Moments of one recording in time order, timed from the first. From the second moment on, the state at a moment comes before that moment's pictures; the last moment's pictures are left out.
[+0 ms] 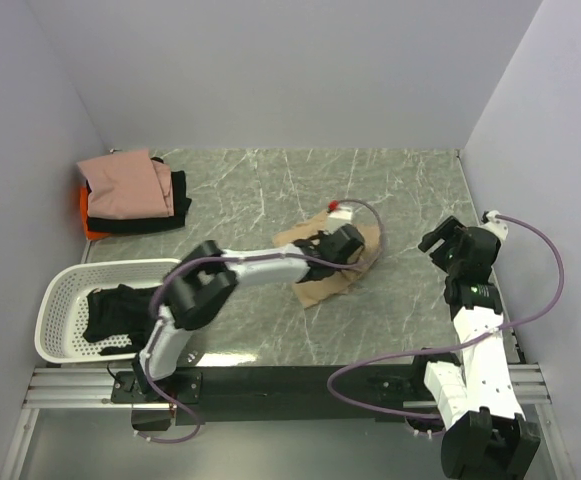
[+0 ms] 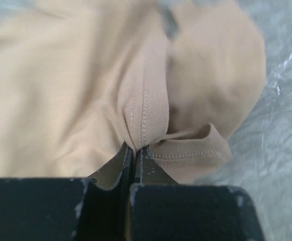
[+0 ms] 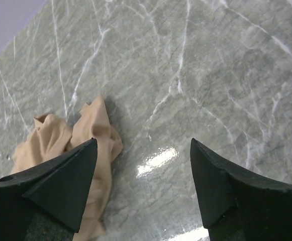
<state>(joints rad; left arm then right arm) -1.04 2.14 1.56 -0.20 -0.48 -0.65 -0.21 0.78 0.60 -0.30 0.05 0.51</state>
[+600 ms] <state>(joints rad) -0.74 1.29 0.90 -0.20 -0.55 -0.75 0.25 1.09 0.60 -0.17 -0.01 0.55</state>
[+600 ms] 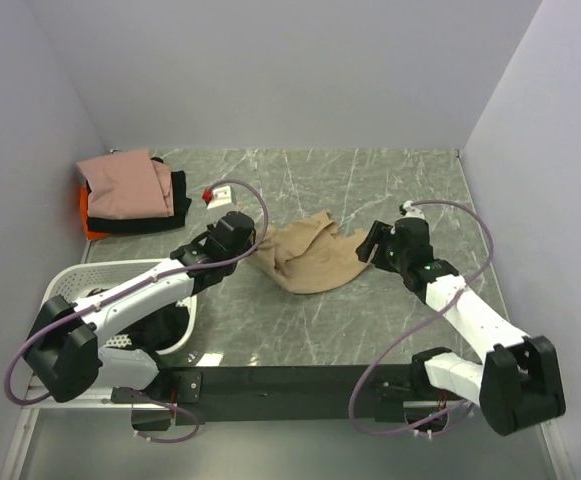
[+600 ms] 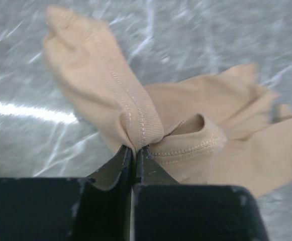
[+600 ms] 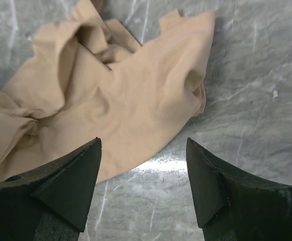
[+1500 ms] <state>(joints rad) -0.56 1.24 0.98 -0.21 -0.54 -0.65 0.15 1.24 1.06 -0.22 0.09 0.49</state>
